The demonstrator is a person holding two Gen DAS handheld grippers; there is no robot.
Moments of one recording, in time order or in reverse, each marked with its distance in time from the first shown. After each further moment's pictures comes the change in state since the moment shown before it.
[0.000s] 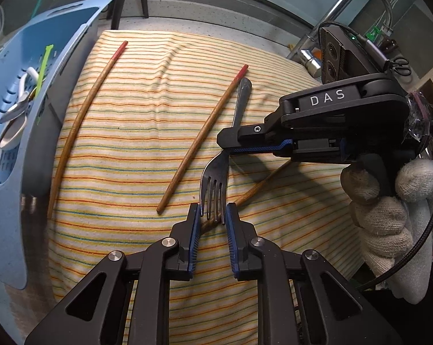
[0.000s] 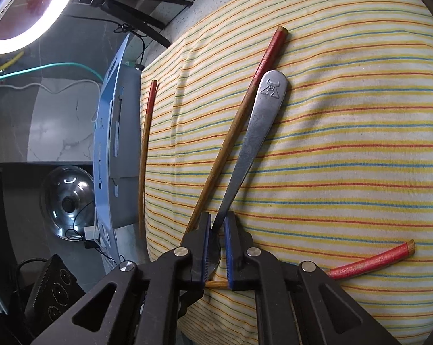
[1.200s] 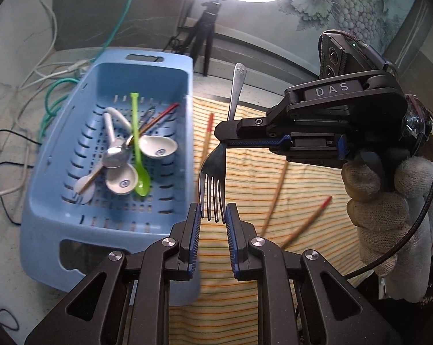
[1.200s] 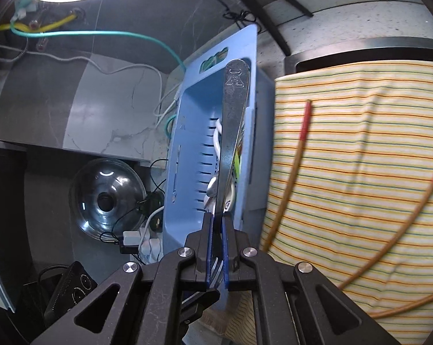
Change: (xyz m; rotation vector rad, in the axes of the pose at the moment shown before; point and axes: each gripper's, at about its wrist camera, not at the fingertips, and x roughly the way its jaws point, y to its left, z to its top) left arm -0.101 0.100 0.009 -0.073 -0.193 0.051; right arm 0.041 0.154 0.021 -0.160 -0.022 0.132
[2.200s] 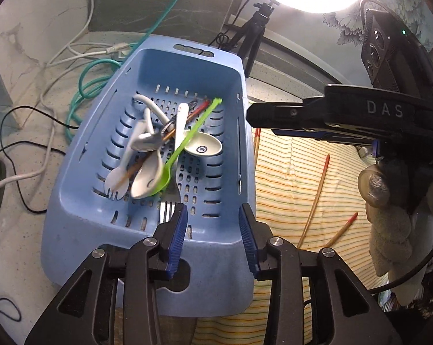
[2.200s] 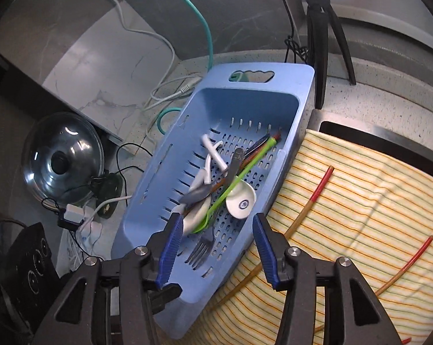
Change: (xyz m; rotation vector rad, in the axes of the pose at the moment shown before) left arm 0.002 0.035 0.007 -0.117 0.001 0.080; right arm 0.026 0.057 0.010 -0.398 -0.029 -0.269
